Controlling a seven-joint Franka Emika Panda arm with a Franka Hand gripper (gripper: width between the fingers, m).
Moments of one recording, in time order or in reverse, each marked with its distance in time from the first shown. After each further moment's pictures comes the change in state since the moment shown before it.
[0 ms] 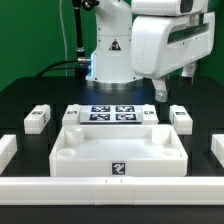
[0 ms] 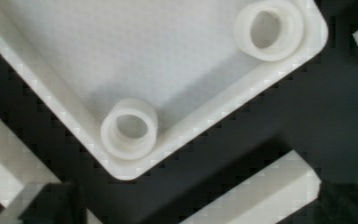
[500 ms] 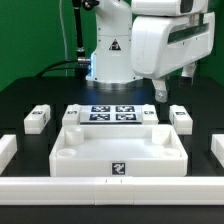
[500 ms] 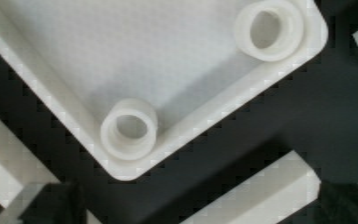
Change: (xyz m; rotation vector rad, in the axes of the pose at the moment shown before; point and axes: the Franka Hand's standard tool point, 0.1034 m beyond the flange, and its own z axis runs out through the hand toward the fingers) arm 0.000 0.000 0.001 0.001 -0.001 0.000
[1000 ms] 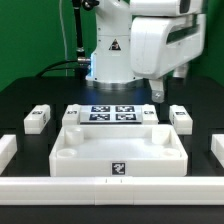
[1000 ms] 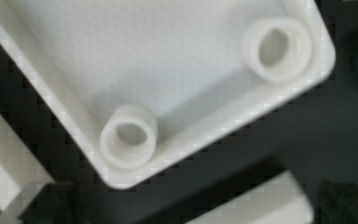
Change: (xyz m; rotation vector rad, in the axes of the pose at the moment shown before) arm -0.039 0.000 0.010 -0.022 0.009 -0.319
